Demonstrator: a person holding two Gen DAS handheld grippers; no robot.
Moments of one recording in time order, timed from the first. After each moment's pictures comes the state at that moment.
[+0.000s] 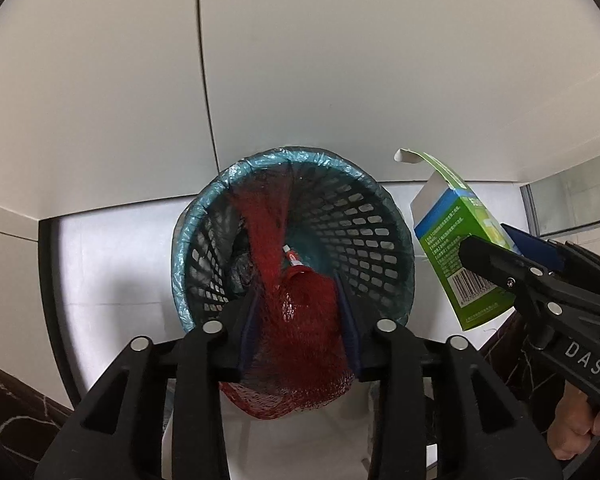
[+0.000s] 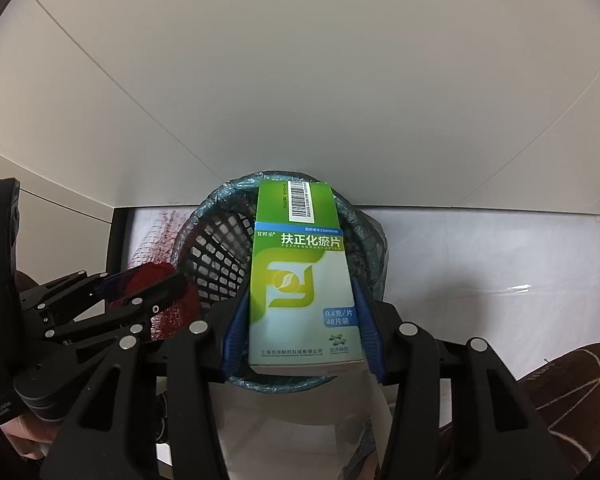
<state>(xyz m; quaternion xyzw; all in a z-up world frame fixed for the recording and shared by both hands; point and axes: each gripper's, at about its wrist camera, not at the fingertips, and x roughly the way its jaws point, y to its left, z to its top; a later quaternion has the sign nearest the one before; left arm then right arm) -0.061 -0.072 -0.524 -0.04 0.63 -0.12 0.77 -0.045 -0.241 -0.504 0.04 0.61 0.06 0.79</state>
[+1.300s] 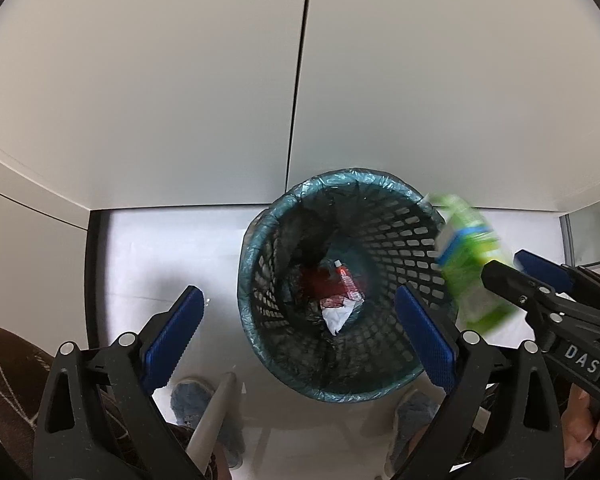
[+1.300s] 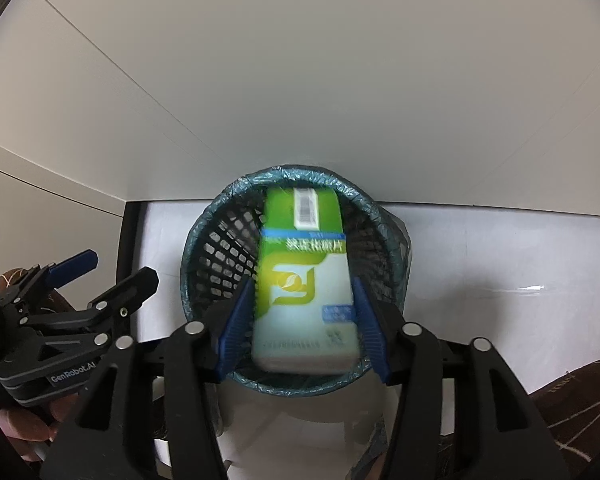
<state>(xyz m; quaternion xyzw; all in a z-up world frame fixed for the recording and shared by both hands) -0.057 -0.043 -0.518 -0.02 0.61 -0.03 0.79 -0.043 -0.235 -0.517 0.05 0.61 0.09 0.79</state>
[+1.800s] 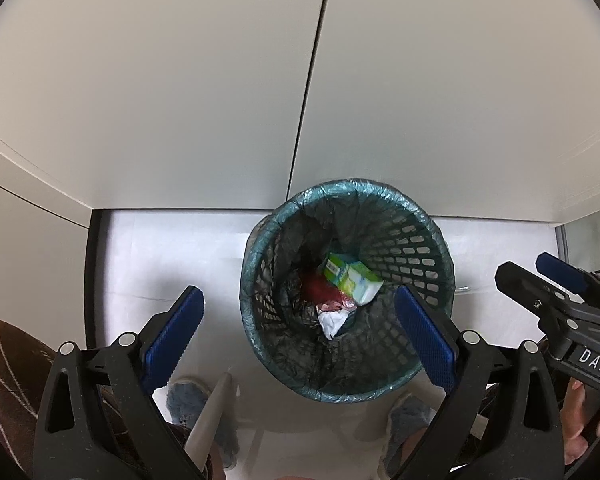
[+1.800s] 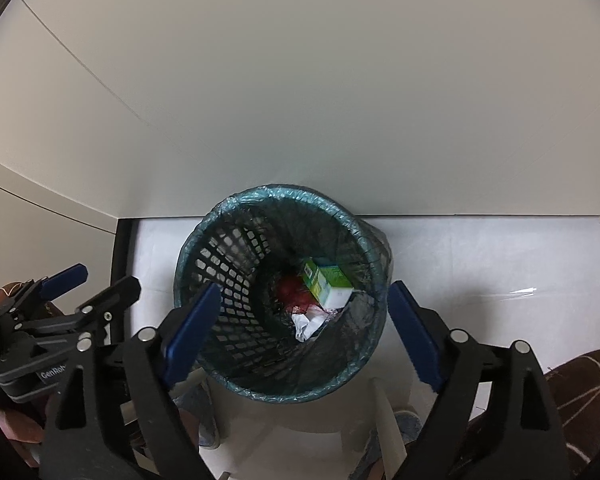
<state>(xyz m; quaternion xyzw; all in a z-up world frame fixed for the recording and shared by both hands) -0.059 -0.037 -0.504 -0.04 0.60 -0.03 0.80 -0.046 -0.243 -0.498 0.05 0.59 0.06 0.80</state>
